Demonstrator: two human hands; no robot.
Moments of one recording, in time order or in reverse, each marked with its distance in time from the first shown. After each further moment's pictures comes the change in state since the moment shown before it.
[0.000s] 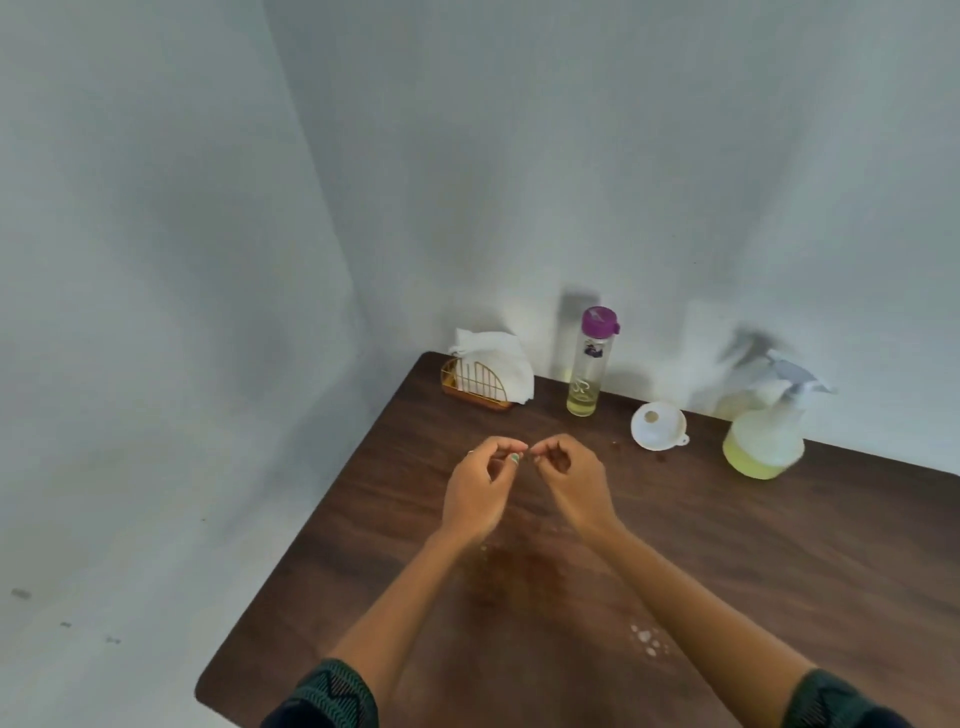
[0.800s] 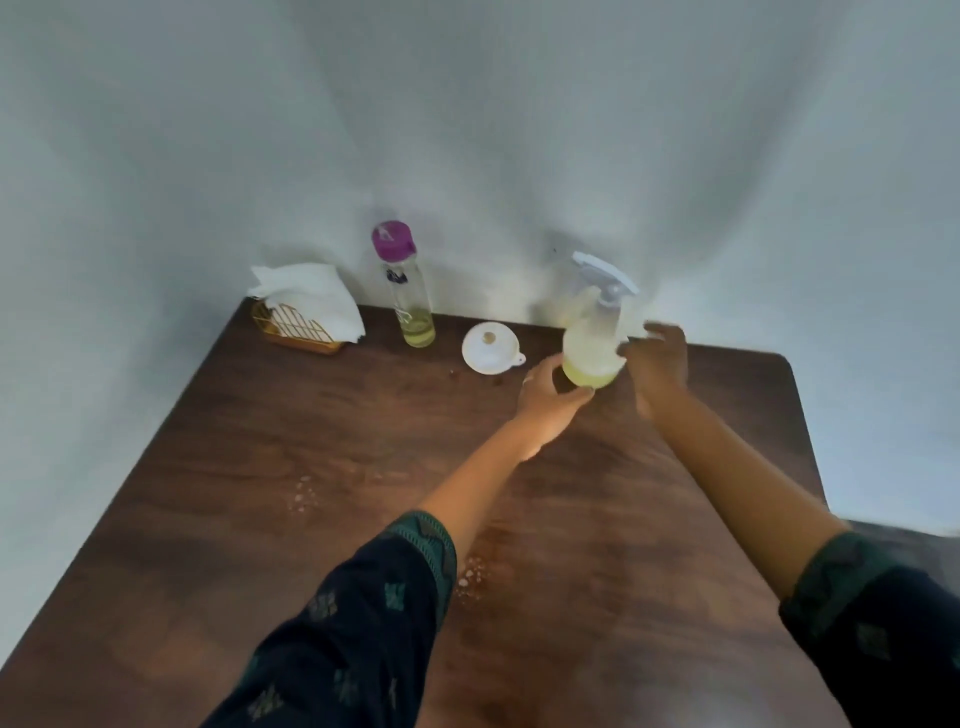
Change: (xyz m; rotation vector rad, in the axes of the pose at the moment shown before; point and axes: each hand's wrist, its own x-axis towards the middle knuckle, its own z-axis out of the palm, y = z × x) left_hand 0.050 0.098 0.289 -0.064 -0.400 -0.296; right_hand 0.073 0.137 -0.267 0.150 0.530 0.497
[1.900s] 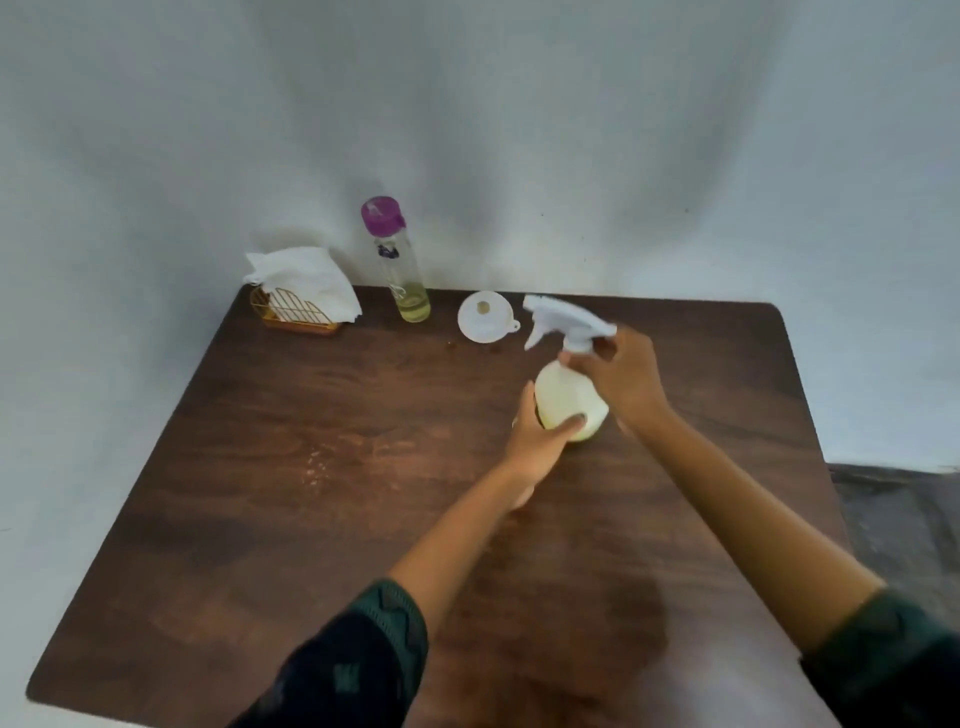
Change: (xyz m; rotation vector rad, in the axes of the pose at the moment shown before) left_hand -0.074 -0.055 0.014 -0.236 -0.066 -0.129; right_hand -0.088 0.017 -0.018 0.019 -0.301 -0.253
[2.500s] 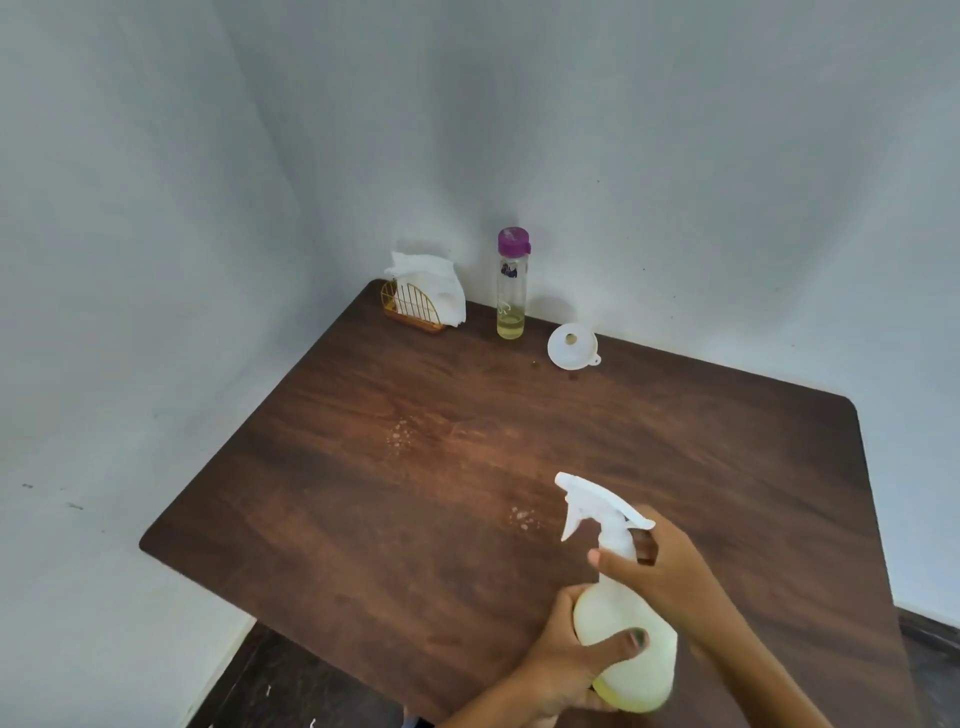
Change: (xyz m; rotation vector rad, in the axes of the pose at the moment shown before) left_hand -0.186 -0.101 0.011 -0.341 -0.119 -0.177; right_hand -0.177 0.013 -0.010 -0.259 -0.436 0.071
